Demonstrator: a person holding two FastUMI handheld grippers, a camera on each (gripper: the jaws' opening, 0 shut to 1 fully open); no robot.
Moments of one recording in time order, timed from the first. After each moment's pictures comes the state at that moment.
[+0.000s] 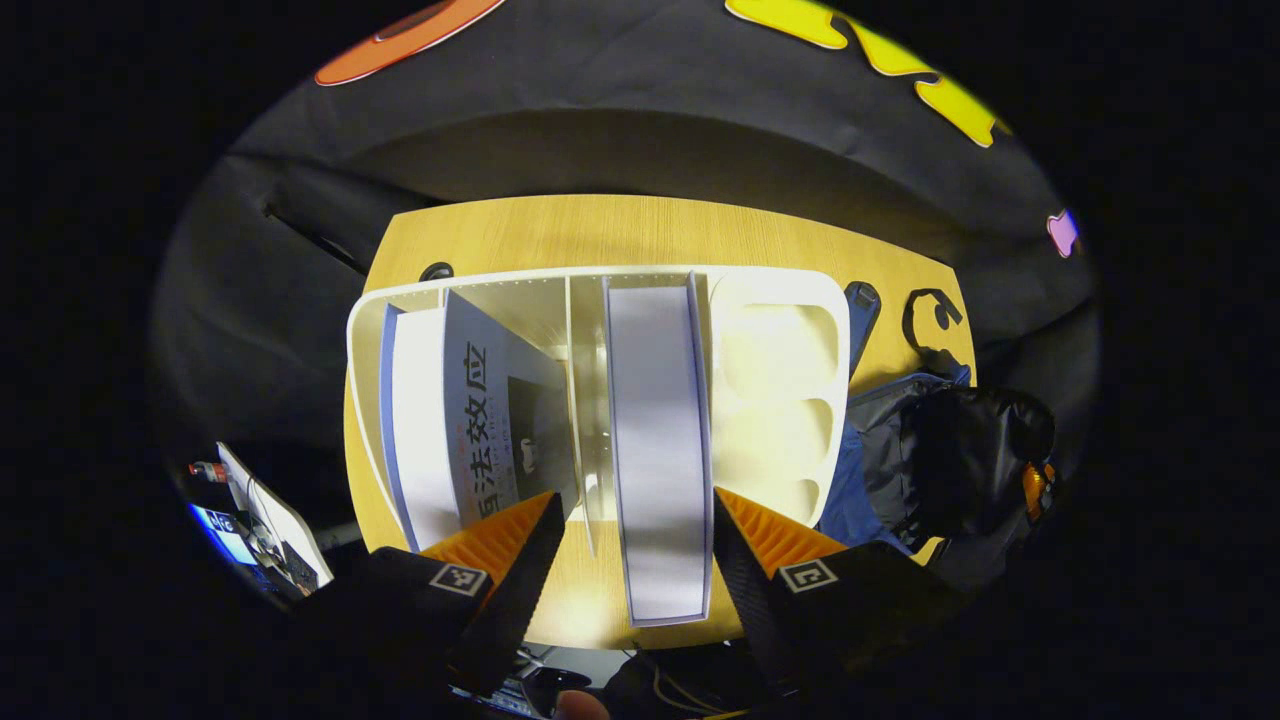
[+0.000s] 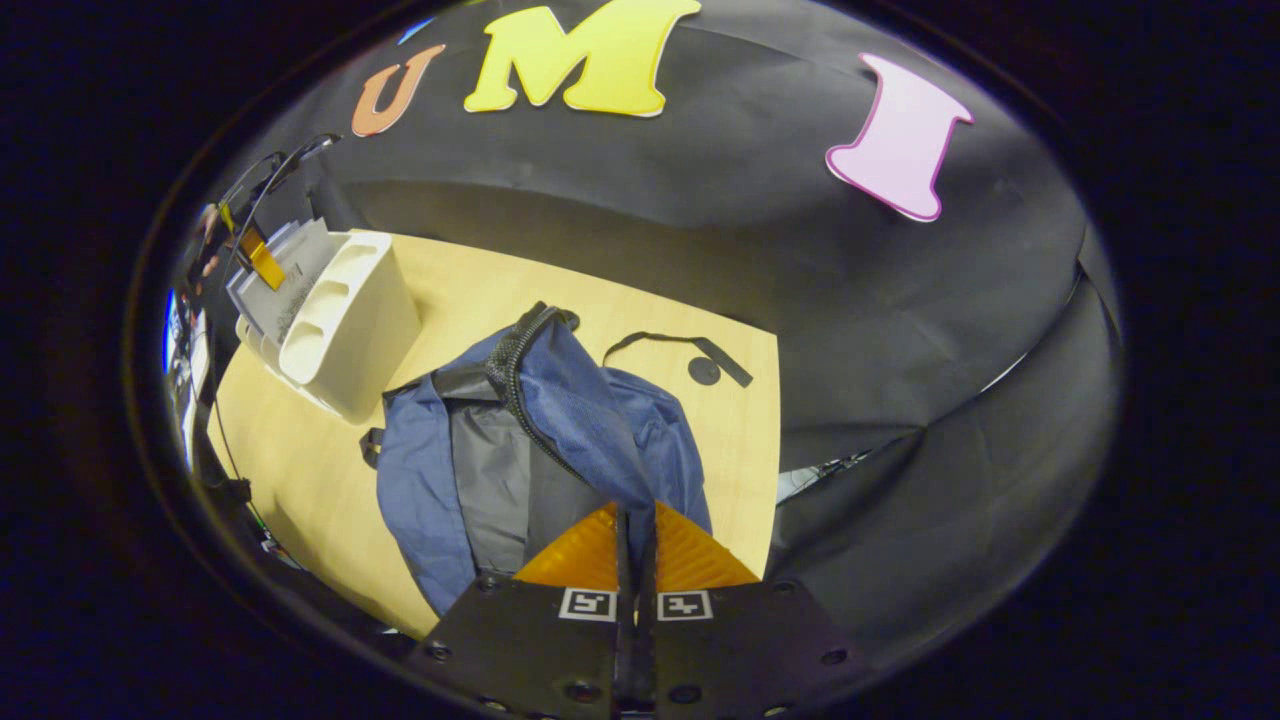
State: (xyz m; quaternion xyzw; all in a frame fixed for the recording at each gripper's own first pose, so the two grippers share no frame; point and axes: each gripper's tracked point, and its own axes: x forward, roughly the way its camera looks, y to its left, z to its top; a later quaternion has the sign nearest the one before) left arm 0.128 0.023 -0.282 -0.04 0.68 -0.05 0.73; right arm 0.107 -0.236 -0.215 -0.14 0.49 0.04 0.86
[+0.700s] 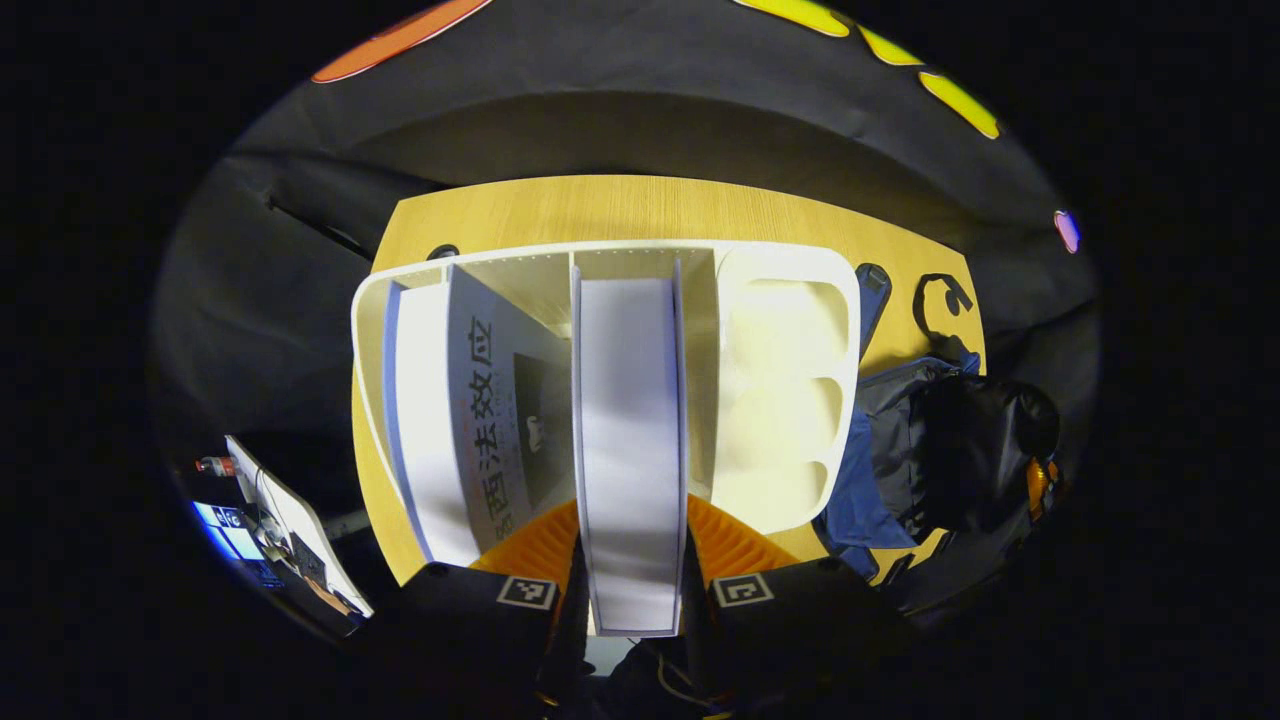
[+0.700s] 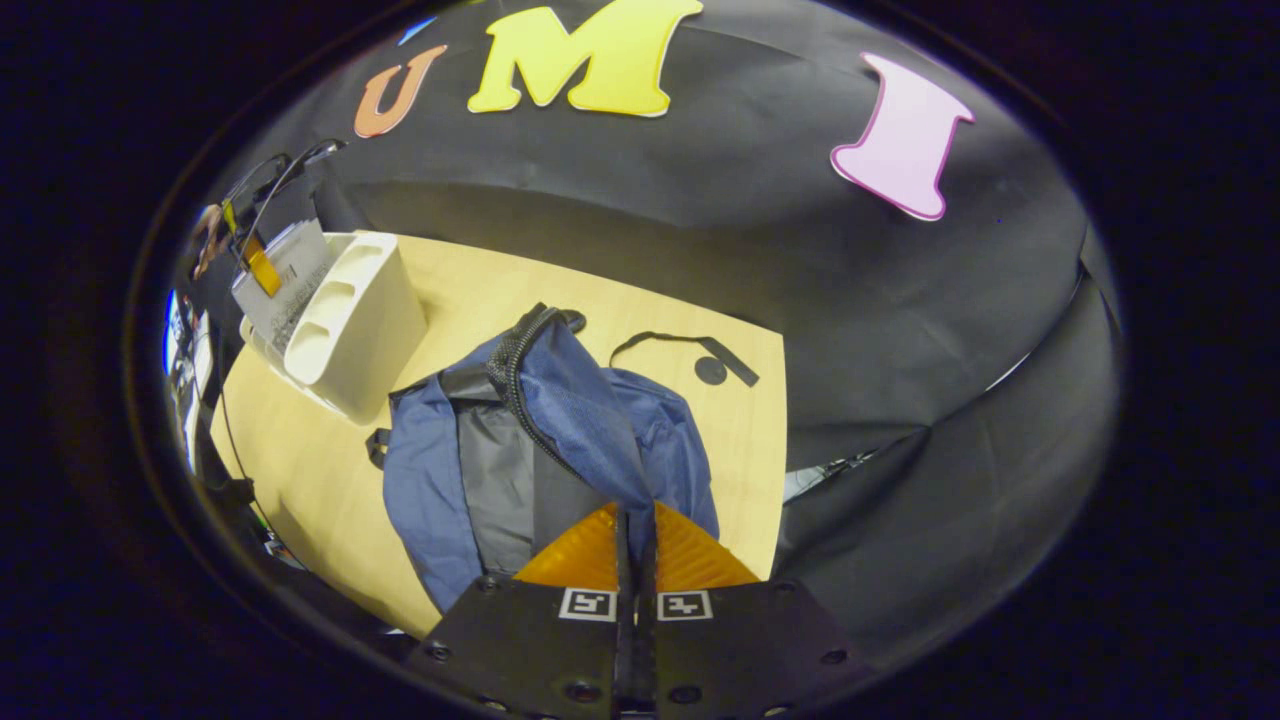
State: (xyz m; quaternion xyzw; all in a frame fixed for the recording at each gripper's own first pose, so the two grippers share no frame) left arm 0.108 0.031 -0.268 -0.03 0.70 -0.04 0.72; right arm 0.104 -0.230 -0.216 -0.14 0.49 0.04 0.86
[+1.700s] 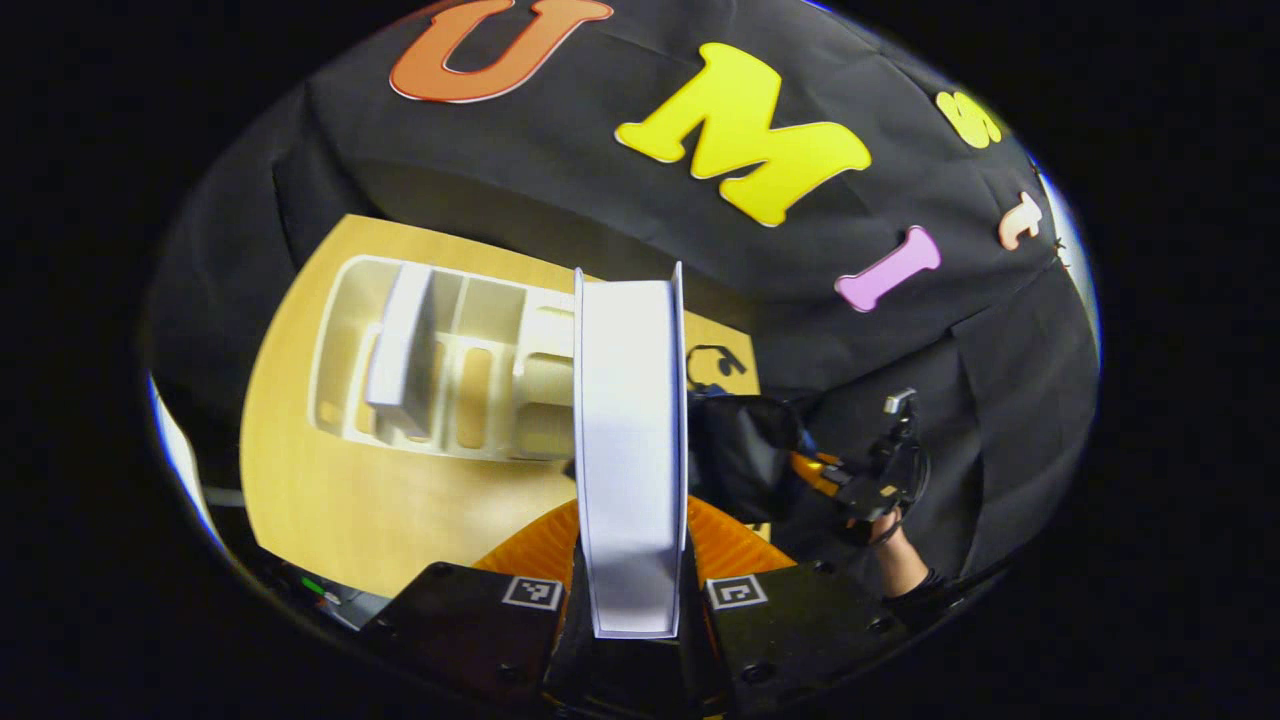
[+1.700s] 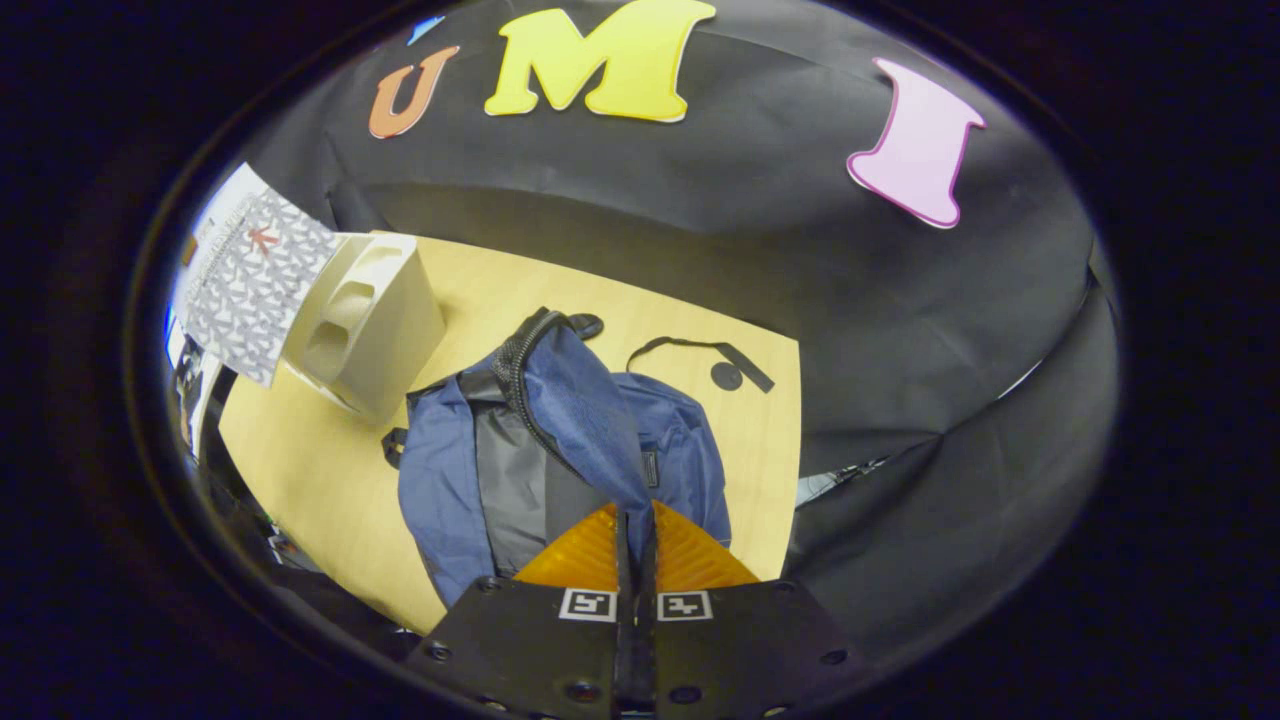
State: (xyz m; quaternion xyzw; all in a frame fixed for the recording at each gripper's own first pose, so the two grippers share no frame) left arm 0.016 -0.071 -0.064 -0.27 0.54 -0.20 0.77; right arm 0.103 -0.221 -0.216 -0.14 0.49 0.07 0.86
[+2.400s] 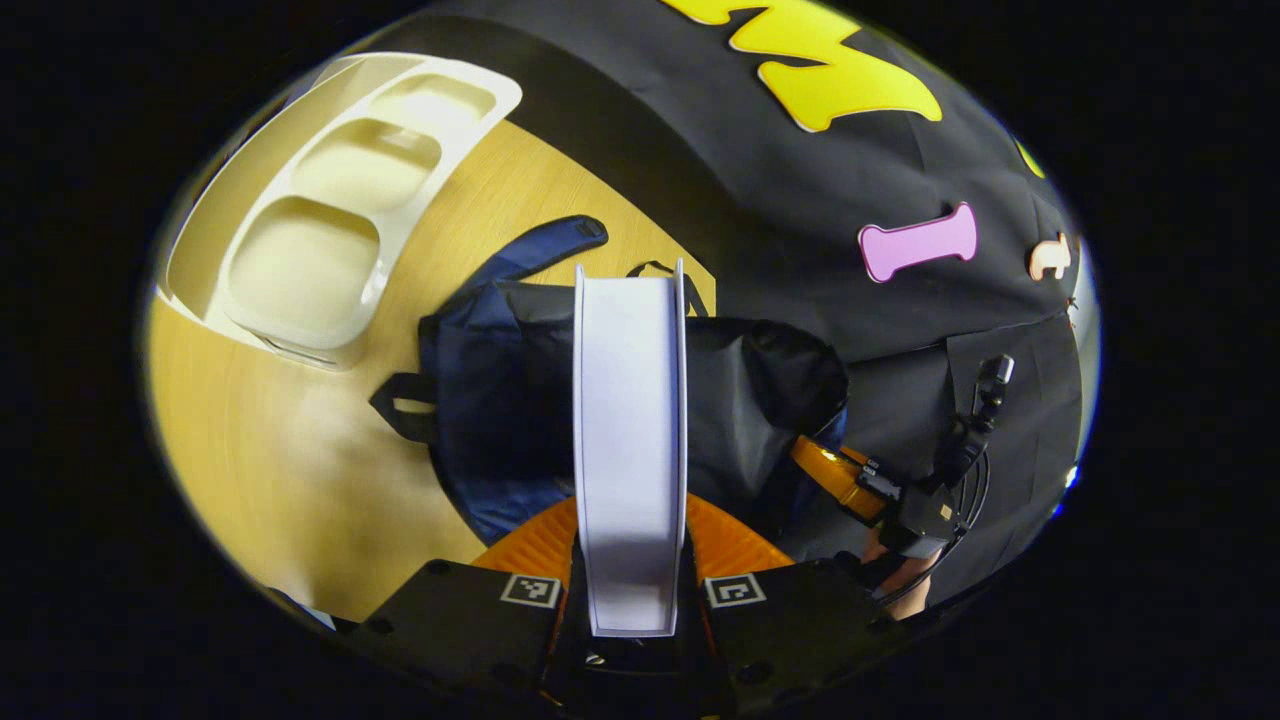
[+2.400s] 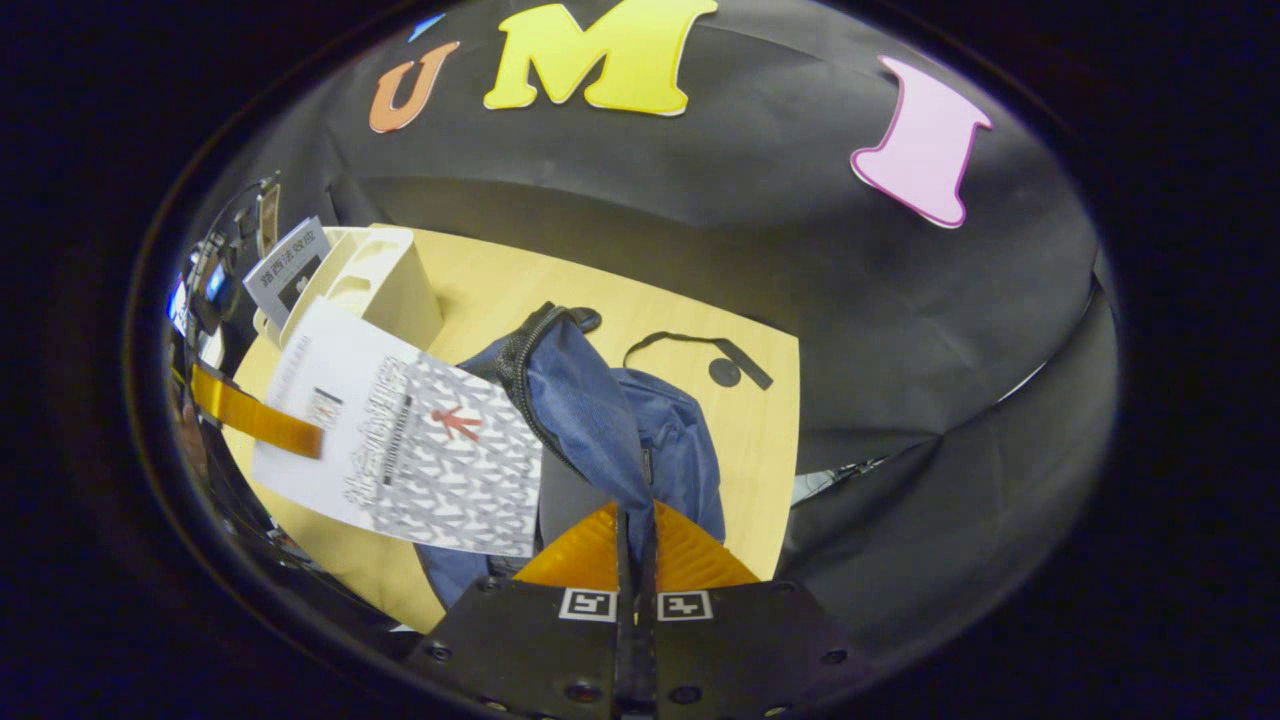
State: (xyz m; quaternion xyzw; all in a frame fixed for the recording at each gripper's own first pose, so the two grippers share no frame) left arm -0.006 -0.271 -0.236 -0.40 0.58 -0.22 0.67; right arm 0.107 -0.225 -0.213 -0.15 0.50 0.07 0.85
